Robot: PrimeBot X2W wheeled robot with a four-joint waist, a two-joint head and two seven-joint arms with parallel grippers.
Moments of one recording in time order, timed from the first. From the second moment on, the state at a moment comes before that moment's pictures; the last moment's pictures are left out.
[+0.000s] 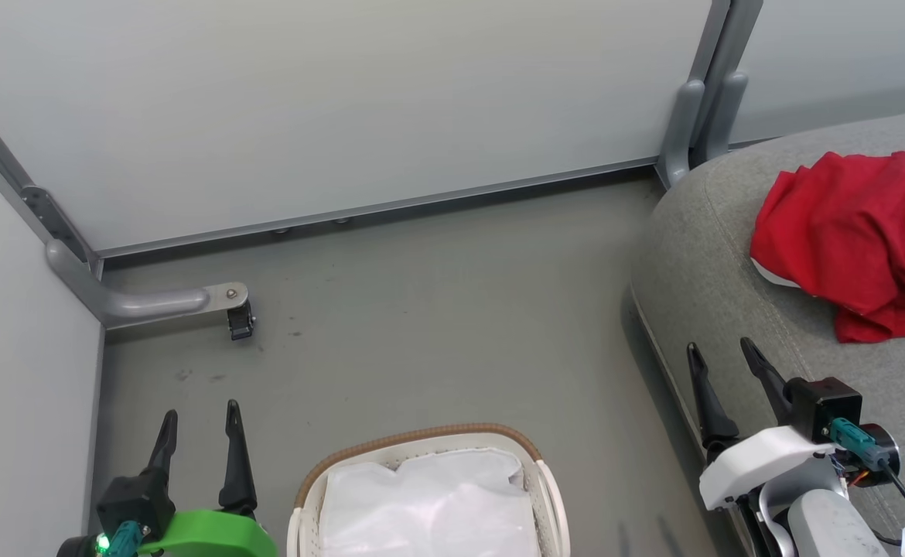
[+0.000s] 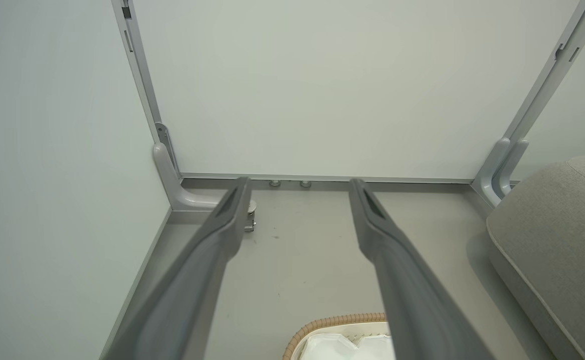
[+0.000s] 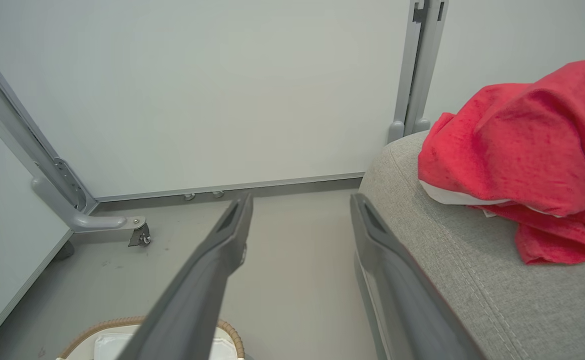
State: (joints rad) left arm 0.00 0.05 -0.02 0.29 -0.22 -0.03 -0.26; right arm -0.17 -0.05 0.00 0.40 0.17 0.13 -0.26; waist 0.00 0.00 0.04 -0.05
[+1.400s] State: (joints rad) left arm -0.01 0.04 0.02 0.30 -0.75 -0.07 -0.12; right arm -0.14 -0.04 -0.04 0.37 0.71 0.13 -0.12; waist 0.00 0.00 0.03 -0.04
